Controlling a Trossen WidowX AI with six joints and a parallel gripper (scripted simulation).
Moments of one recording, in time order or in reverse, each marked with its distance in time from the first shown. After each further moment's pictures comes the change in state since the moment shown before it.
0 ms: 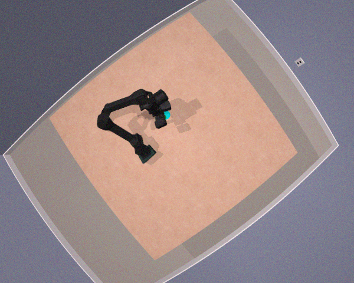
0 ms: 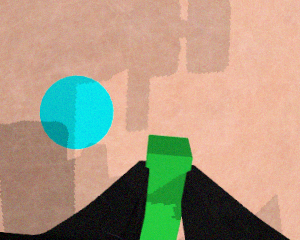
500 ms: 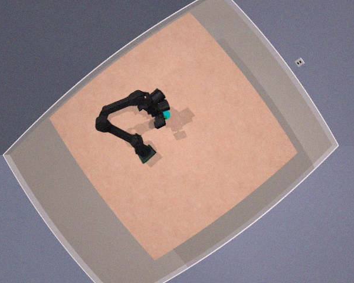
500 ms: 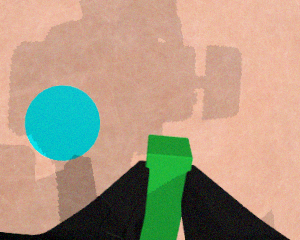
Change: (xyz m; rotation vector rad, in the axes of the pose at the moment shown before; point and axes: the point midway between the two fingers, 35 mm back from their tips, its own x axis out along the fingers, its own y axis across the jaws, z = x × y) arm 0.003 -0.001 -0.002 -0.005 -0.071 -0.057
